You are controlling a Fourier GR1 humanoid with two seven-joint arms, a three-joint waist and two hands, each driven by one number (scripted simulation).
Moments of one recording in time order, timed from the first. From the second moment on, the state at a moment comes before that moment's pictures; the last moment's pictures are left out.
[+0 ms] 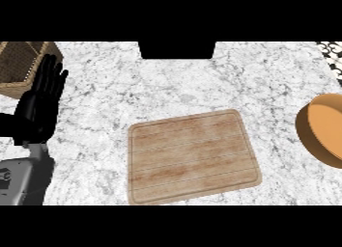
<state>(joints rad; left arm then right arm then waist) -0.27 0.20 0.10 -1.54 0.14 0.10 0.04 -0.37 -0.26 -0.57 -1.50 1.20 -0.06 0.75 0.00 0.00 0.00</state>
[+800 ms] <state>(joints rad) -0.26 0.20 0.11 -1.55 0.13 0.09 0.05 -0.38 -0.23 -0.67 -1.59 0.90 -0.34 0.57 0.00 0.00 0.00</state>
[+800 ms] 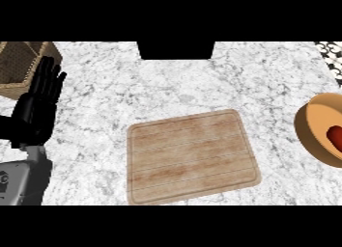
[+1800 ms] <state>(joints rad) -0.26 0.20 0.14 -1.54 0.13 0.08 0.04 0.10 -0.17 -0.99 -1.97 0.29 -0.36 0.30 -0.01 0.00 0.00</state>
